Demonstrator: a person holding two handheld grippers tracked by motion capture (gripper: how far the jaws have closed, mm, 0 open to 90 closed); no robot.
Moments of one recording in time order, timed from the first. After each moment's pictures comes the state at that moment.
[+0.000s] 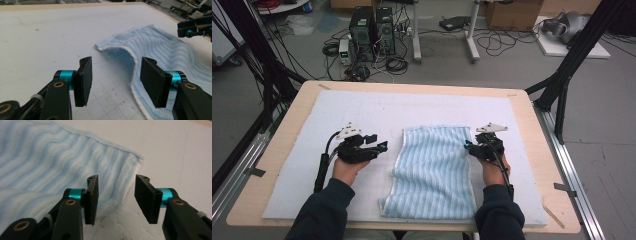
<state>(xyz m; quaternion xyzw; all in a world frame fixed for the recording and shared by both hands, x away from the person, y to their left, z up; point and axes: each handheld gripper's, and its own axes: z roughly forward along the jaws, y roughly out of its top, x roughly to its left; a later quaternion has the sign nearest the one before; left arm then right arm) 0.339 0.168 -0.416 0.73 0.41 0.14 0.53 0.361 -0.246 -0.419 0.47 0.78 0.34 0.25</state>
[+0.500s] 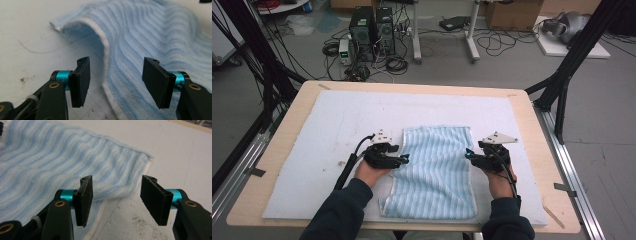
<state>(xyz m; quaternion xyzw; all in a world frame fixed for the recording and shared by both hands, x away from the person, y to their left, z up) 0.348 0.107 -0.448 0.81 0.37 0.10 0.45 0.325 -0.255 -0.414 0.44 0.78 0.38 0.24</state>
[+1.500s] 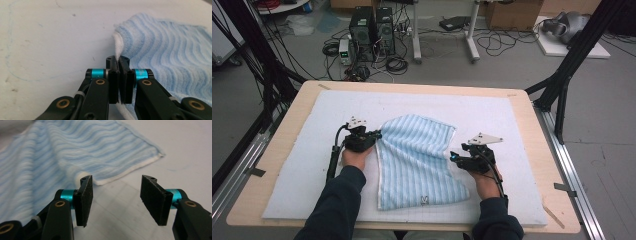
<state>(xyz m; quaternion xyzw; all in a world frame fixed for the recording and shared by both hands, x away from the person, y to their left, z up) 0.390 0.172 -0.449 0.70 0.50 0.20 0.47 0.330 -0.219 -0.424 0.40 0.79 0.42 0.18</state>
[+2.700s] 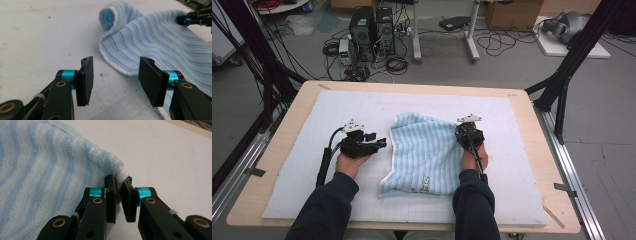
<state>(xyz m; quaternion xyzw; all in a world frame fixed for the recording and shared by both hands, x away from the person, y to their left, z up) 0.363 0.174 -0.431 0.74 0.44 0.15 0.49 0.408 -0.195 -0.437 0.50 0.76 0.29 0.30</state>
